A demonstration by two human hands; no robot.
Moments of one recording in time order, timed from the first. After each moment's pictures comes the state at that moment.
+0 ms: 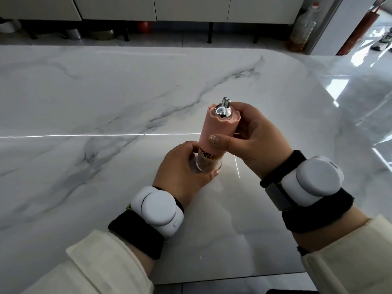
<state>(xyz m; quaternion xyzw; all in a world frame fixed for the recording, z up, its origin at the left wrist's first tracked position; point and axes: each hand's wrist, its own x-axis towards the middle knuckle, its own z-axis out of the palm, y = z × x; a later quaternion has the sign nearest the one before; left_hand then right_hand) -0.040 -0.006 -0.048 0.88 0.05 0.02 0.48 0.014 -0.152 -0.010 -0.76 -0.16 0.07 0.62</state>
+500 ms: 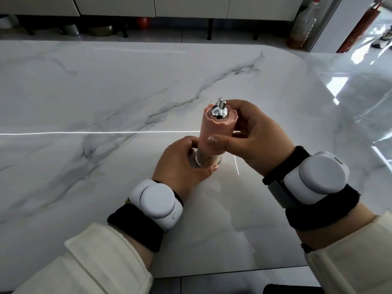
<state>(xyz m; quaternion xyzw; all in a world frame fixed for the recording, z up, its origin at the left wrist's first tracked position) -0.039 -0.006 -0.049 0.87 0.05 0.03 0.48 0.010 -0.156 -0.007 -0.78 -0.18 0.07 0.59</state>
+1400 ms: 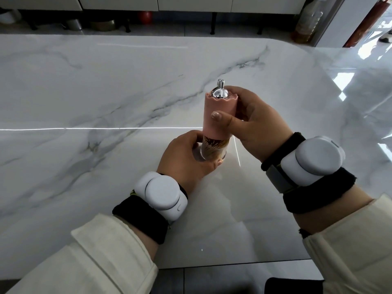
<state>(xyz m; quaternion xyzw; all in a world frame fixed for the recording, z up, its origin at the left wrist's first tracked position) -0.042 -0.006 -0.045 0.88 0.05 0.02 0.46 0.018 -0.143 -0.007 -0.81 -0.16 0.05 0.56</state>
